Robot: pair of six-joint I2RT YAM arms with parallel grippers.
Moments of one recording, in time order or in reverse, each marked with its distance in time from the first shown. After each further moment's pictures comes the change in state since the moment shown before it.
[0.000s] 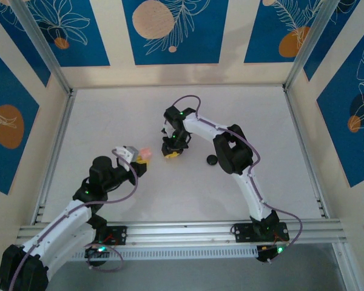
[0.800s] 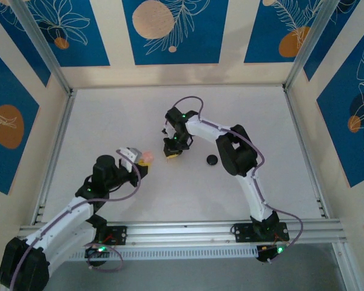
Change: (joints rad) left arm 0.002 0.100 -0.005 -0.001 0.032 0.037; right arm 0.002 -0.119 -0.199 0.169 0.008 -0.001
